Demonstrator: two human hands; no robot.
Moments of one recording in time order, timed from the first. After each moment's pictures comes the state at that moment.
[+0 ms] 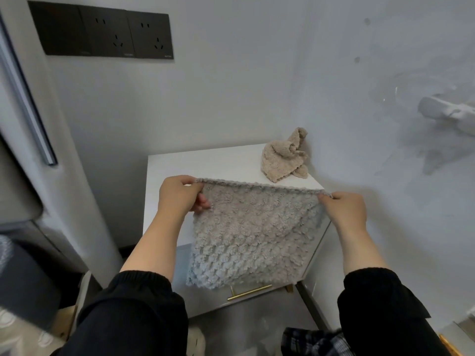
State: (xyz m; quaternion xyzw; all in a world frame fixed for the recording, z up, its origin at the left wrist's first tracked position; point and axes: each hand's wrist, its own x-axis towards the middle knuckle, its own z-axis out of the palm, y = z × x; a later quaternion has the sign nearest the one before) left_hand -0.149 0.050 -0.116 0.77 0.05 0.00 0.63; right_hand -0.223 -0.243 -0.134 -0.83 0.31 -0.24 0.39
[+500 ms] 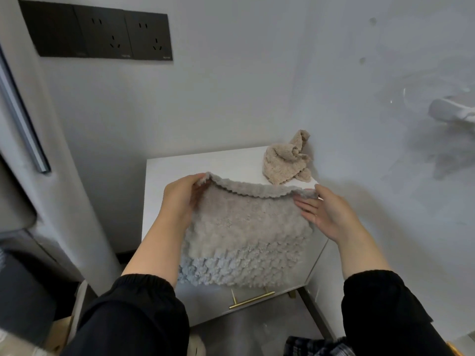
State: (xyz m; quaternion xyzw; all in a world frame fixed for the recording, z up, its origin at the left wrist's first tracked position) left_hand -0.141 0.039 -0.108 0.56 0.10 -0.05 0.82; right_hand -0.206 -0.217 -0.120 -0.56 0.23 -0.05 0.79
